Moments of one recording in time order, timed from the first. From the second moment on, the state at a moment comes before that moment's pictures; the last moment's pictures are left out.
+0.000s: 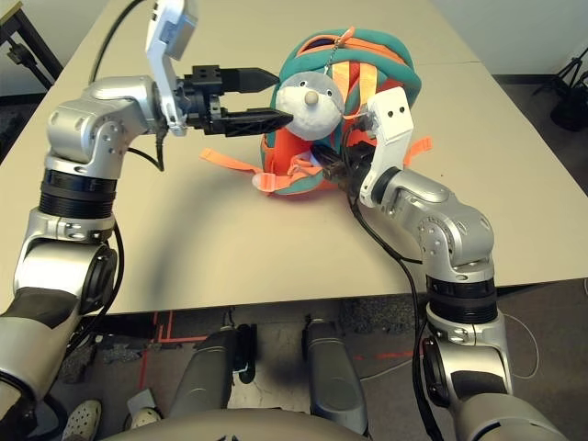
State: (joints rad) left arm -1.09 0.35 -0.10 0.30 -0.39 0.59 -1.09; right arm -0.52 -0.37 -0.09 -0.27 0.52 0.88 0.39
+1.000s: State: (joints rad) left arm -1.09 0.34 -0.07 0.29 -0.41 0.62 -1.06; right arm -0.51 -0.35 -0.09 -0.26 0.50 0.86 0.39
